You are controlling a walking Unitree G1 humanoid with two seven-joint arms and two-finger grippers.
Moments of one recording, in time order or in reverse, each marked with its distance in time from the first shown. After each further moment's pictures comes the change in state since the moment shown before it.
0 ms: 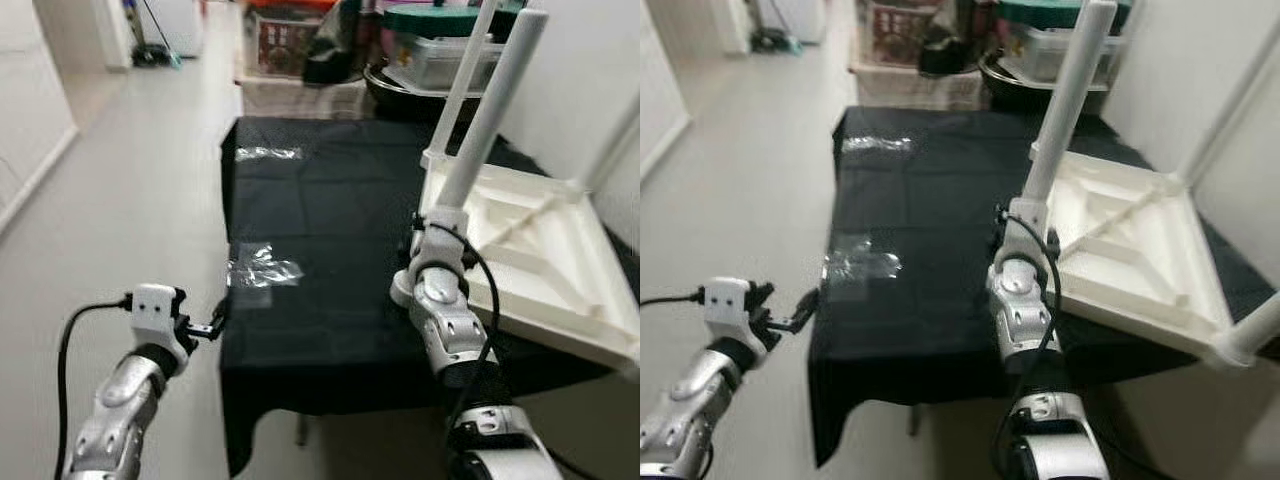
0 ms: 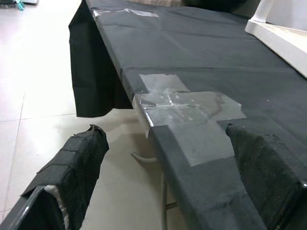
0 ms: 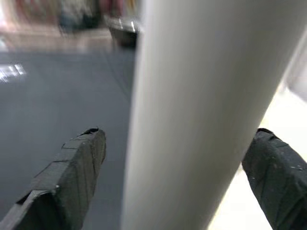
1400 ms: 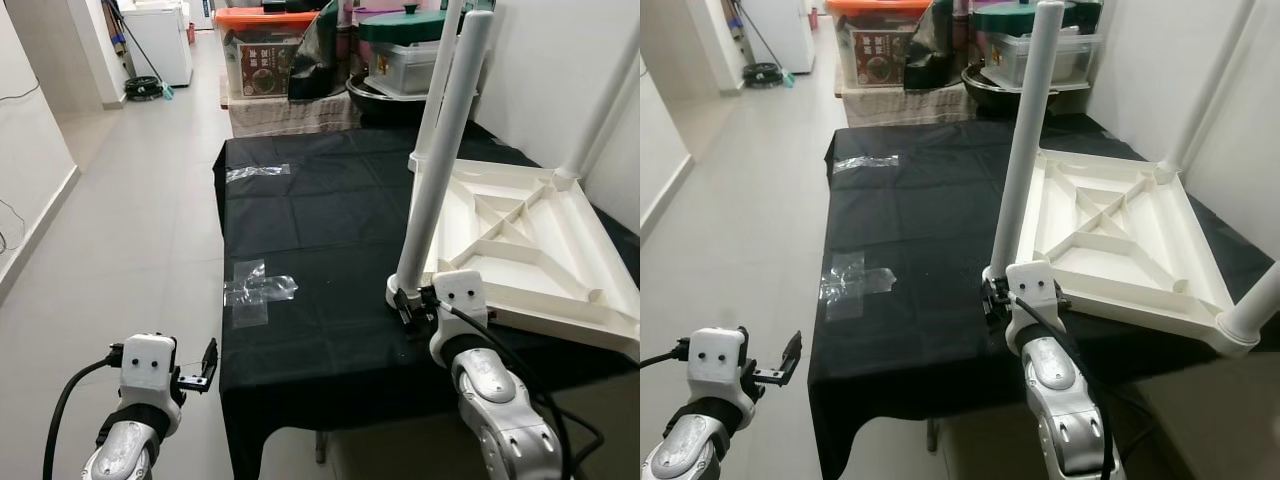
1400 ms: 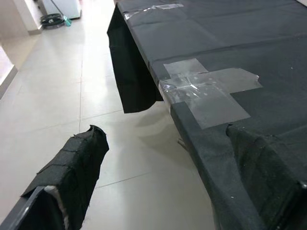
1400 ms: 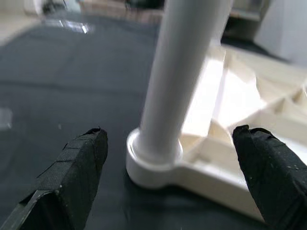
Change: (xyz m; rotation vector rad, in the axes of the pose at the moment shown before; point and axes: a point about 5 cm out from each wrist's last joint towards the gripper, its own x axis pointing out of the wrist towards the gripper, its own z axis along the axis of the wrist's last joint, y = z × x) left arm -0.056 -0.017 -0.002 0.140 0.053 0.216; right arm -0.082 -0.023 -0.027 -0.135 0.043 0.332
